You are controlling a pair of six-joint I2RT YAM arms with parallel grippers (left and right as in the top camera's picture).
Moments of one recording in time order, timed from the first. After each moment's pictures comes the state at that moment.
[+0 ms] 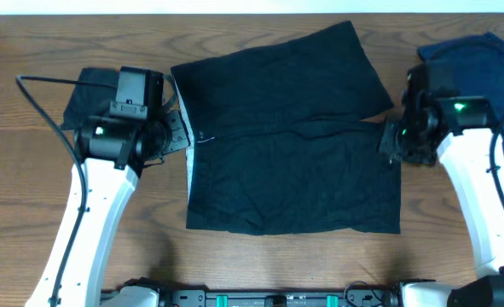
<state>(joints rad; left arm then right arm) -0.17 1.35 1.31 -1.06 -0.01 -0.45 0.07 1.49 1.32 -1.22 -0.02 0.40</state>
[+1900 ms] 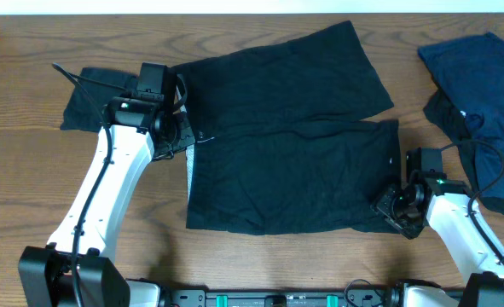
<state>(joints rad) -0.16 1.54 1.27 -1.02 -0.01 -0.48 -0.08 1.34 0.59 -0.75 -0.07 0.64</state>
